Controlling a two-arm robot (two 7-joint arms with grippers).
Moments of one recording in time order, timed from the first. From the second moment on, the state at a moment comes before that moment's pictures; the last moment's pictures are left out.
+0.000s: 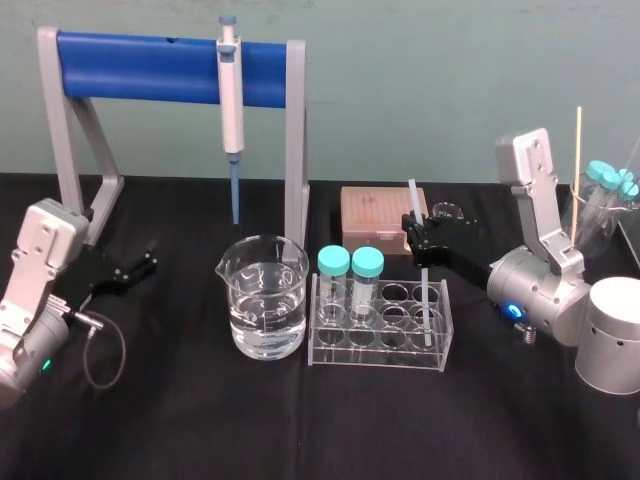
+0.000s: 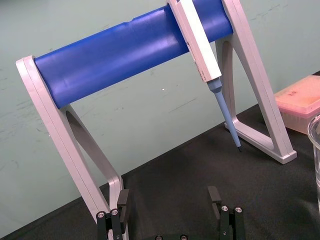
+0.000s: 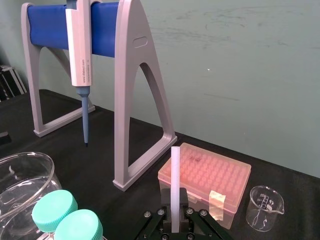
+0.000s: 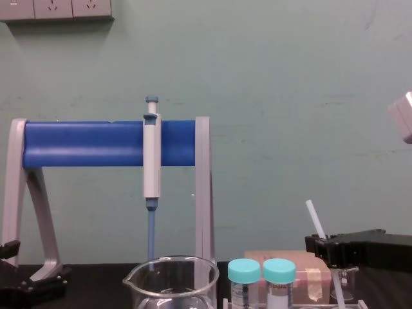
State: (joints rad) left arm -0.20 0.60 0.45 -1.41 -0.25 -0.12 0.03; right arm 0.34 0.37 -0.38 -1.41 0.40 0.24 0.28
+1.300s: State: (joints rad) left arm -0.20 0.60 0.45 -1.41 -0.25 -0.12 0.03; right arm 0.25 0.35 -0.27 -1.55 0.41 -0.01 0.35
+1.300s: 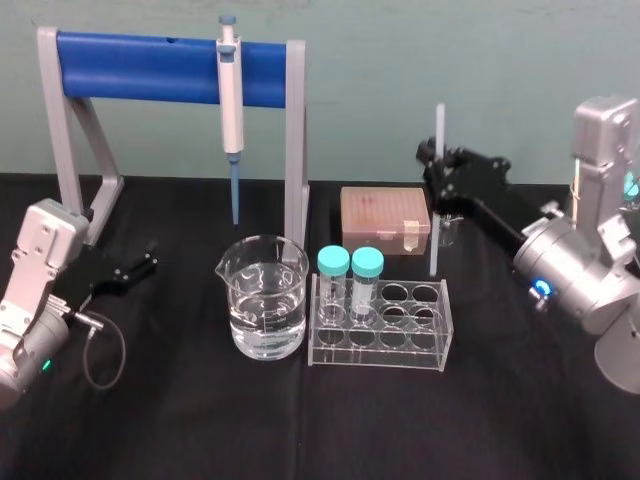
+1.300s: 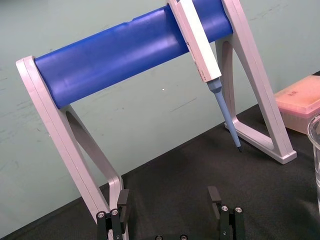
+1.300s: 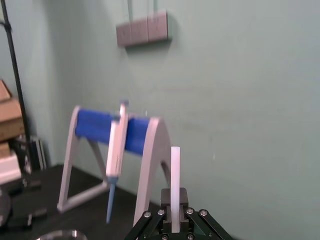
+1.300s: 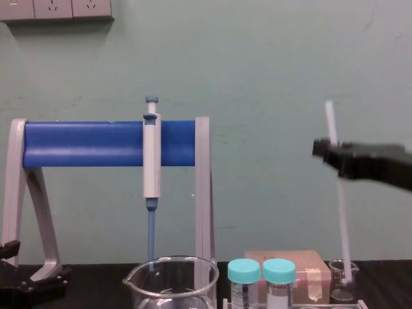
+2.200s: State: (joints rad) left arm -0.20 0.60 0.45 -1.41 -0.25 -0.12 0.03; right arm 0.24 0.36 -0.21 -1.63 0.42 -0.05 0.33
